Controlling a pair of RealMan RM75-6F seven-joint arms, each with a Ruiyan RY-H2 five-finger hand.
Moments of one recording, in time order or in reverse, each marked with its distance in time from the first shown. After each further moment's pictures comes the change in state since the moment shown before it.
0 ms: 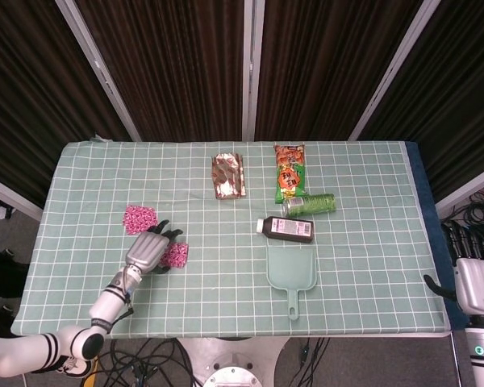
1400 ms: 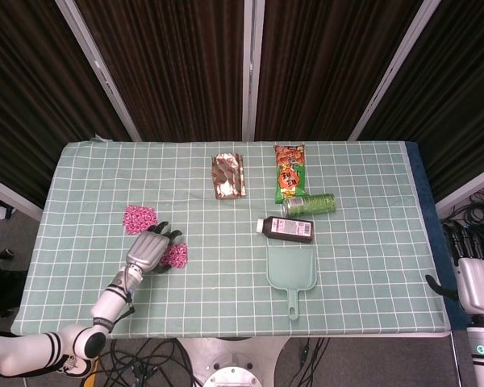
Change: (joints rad) left arm -0.006 -0.017 0.003 0.021 -0.016 0.005 0.027; right arm 0.000 -0.001 0.002 0.019 0.014 -0.013 0.021
